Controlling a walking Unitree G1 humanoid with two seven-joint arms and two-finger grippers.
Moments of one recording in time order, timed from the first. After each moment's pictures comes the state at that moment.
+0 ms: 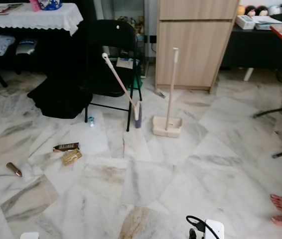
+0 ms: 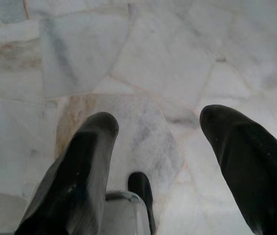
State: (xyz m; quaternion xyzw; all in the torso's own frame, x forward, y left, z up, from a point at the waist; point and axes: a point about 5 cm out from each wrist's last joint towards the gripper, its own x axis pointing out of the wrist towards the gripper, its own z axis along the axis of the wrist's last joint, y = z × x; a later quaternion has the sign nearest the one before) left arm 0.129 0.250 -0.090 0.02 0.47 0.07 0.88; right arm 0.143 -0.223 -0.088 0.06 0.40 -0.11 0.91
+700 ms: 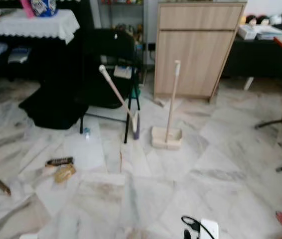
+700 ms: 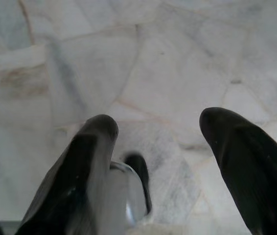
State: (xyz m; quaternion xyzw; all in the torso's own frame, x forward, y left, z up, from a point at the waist) left arm 0.132 0.248 -0.090 0.02 0.47 0.06 0.88; right arm 0.141 -0.221 -0.090 0.07 0.41 -0.10 0.90
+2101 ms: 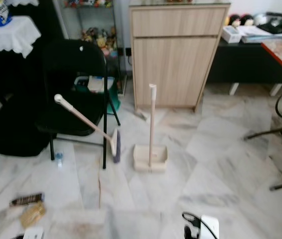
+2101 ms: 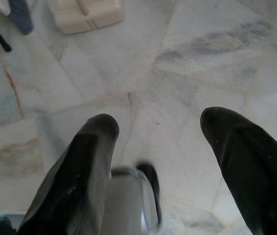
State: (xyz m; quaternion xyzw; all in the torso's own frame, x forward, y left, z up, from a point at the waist) left arm 0.147 0.246 -0.084 0.02 0.45 0.06 0.89; right arm 0.147 -0.216 -0.089 0.07 0.40 -0.09 0.91
